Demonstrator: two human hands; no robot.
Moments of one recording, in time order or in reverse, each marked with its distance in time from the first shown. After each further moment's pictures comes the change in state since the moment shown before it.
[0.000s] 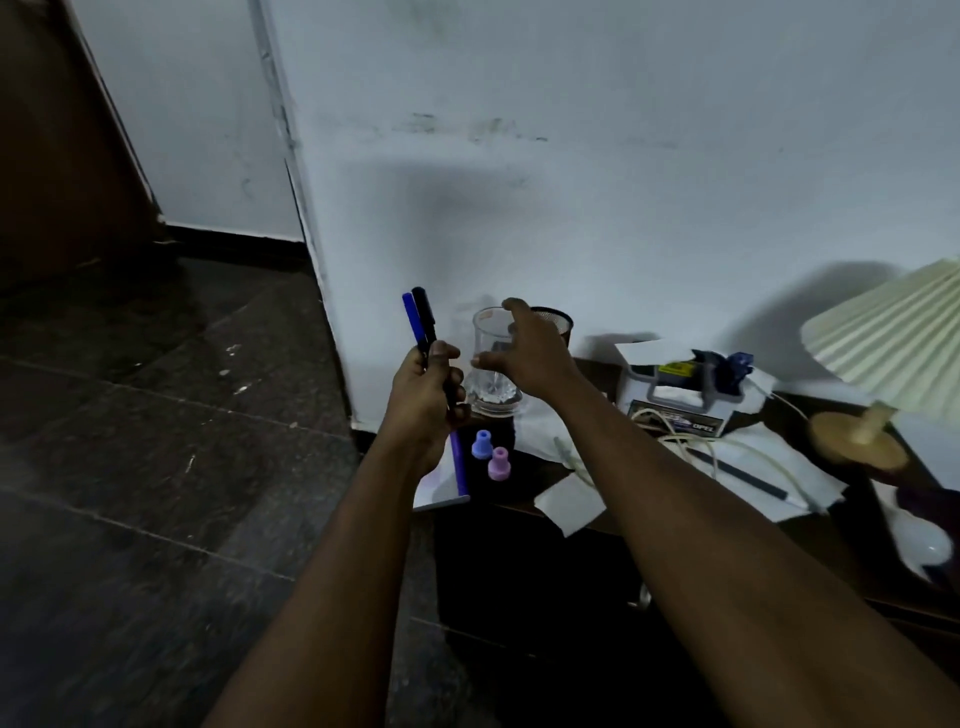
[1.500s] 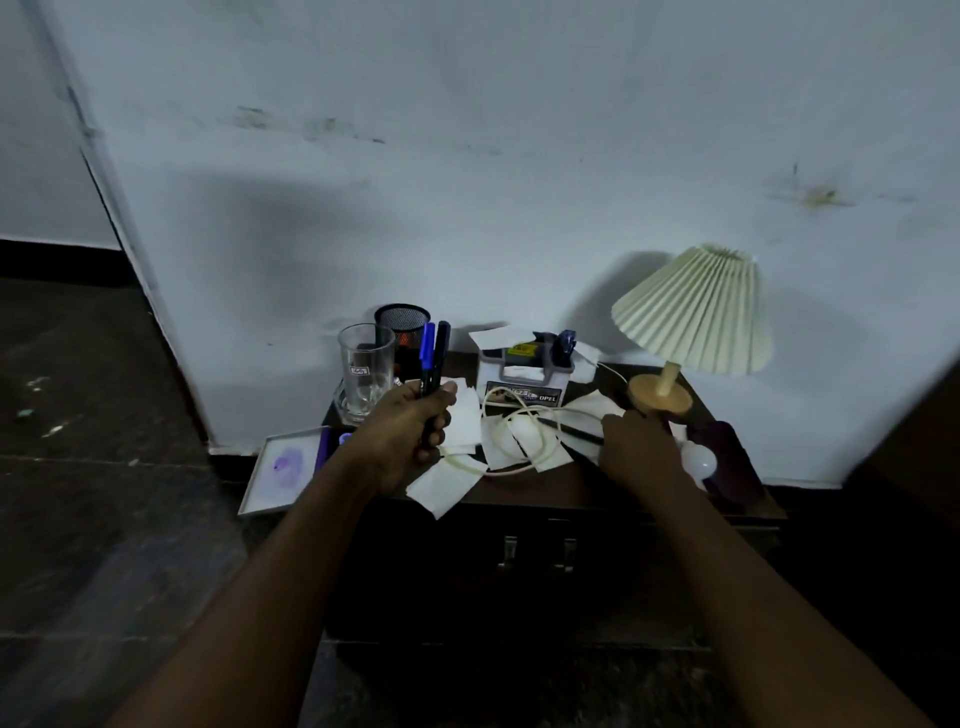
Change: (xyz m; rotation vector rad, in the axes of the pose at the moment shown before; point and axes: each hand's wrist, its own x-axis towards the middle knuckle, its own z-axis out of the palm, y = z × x) left_hand -0.047 -0.045 0.086 0.126 -0.471 -0.278; right_hand -0.211 0.142 -0.168 -1.034 -0.060 0.436
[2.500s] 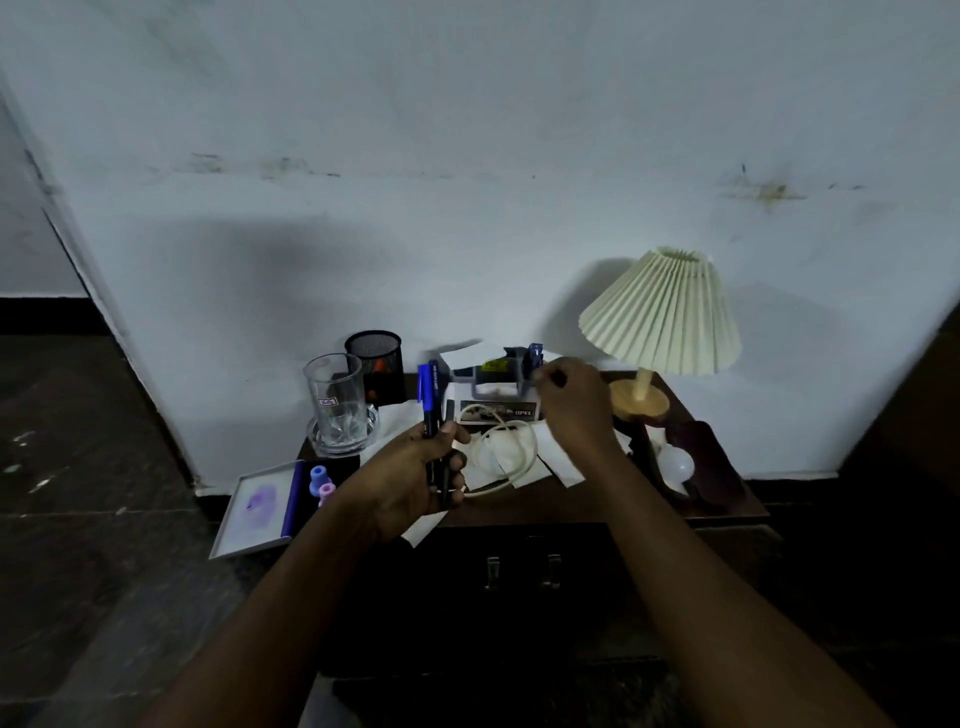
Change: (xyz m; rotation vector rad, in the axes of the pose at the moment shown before) left_hand -0.008 -0.009 0.032 -0.008 -0.124 -0.203; right_hand 0.014 -0.048 -0.065 1.188 0.332 0.210
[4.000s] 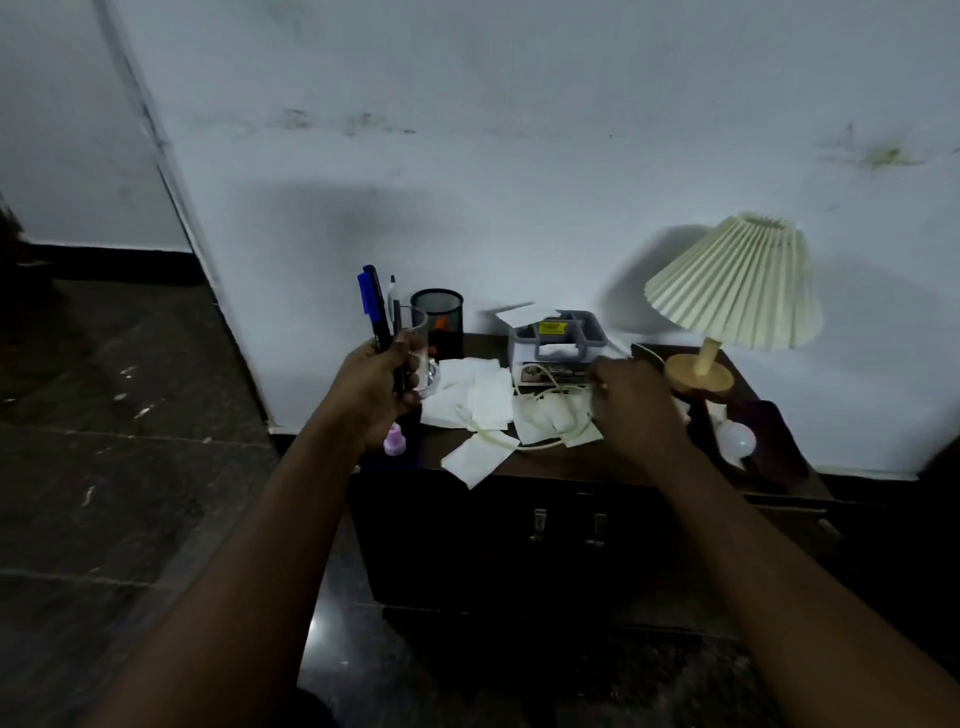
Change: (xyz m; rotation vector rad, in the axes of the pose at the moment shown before) left_hand -0.041 0.039 -0.055 -0.090 0.383 0.368; right_hand -0.026 0.022 -0.010 -0.730 -0.166 -0.471
